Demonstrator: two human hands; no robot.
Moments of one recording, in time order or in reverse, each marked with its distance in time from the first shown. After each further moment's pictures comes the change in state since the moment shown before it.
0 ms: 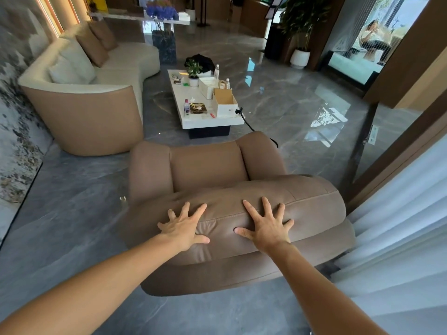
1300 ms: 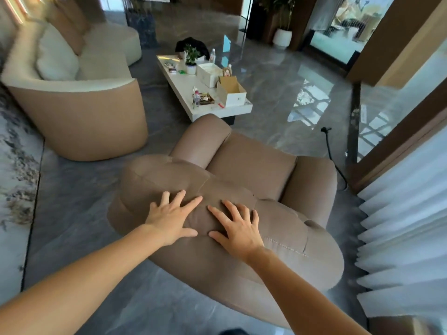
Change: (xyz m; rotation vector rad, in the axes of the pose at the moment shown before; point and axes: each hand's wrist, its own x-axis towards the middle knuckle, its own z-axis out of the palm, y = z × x) left_hand 0.046 -0.360 -0.138 0.308 0.088 0.315; right_hand 0.039 -0.402 0.051 0.118 0.100 -0.215
